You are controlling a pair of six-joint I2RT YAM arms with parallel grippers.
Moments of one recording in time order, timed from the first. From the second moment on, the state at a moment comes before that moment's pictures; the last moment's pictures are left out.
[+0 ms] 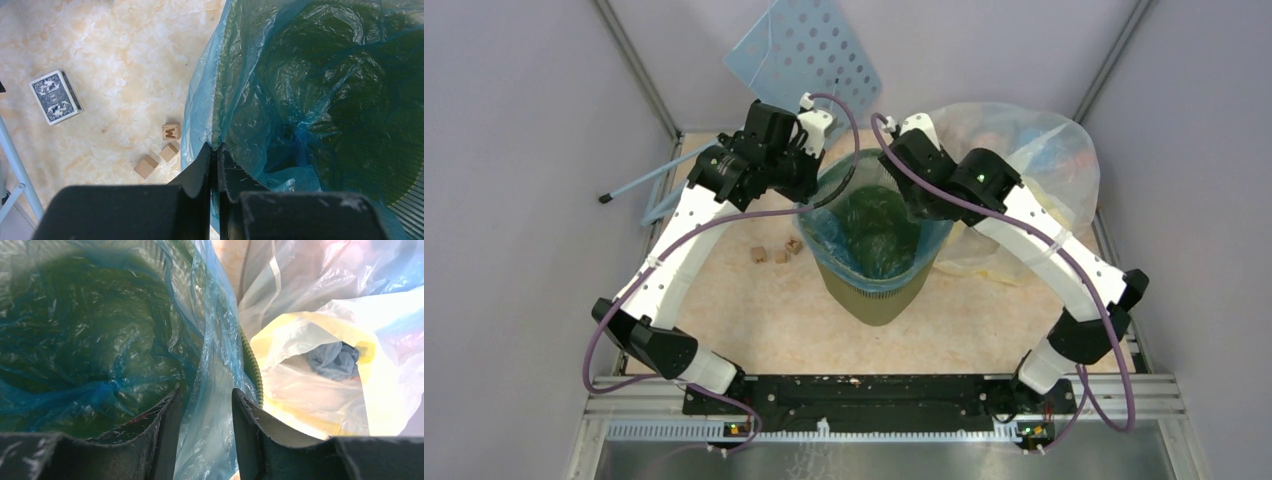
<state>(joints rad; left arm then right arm) -0.51 1.49 1.78 -1.02 0.09 0.07 0.93 1.61 2.02 -1.33 0.64 0.34</state>
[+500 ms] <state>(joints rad) -0.51 1.49 1.78 -1.02 0.07 0.07 0.93 1.62 1.99 -1.35 0.71 0.35</state>
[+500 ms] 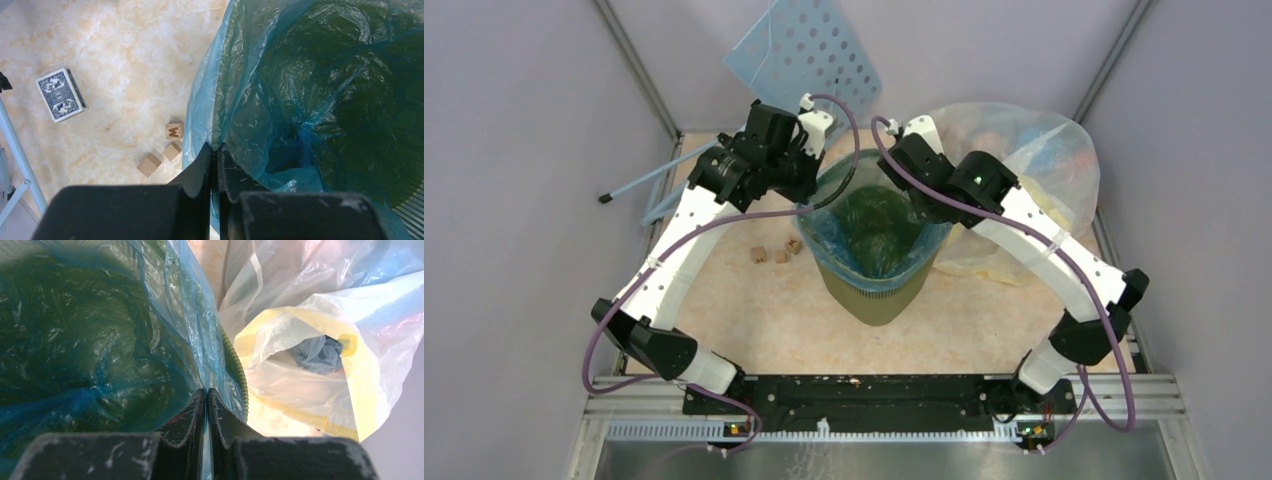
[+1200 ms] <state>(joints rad) -0.52 1.46 1.72 -0.96 0.07 0.06 0.67 1.34 1.71 -1.14 0.40 0.28</state>
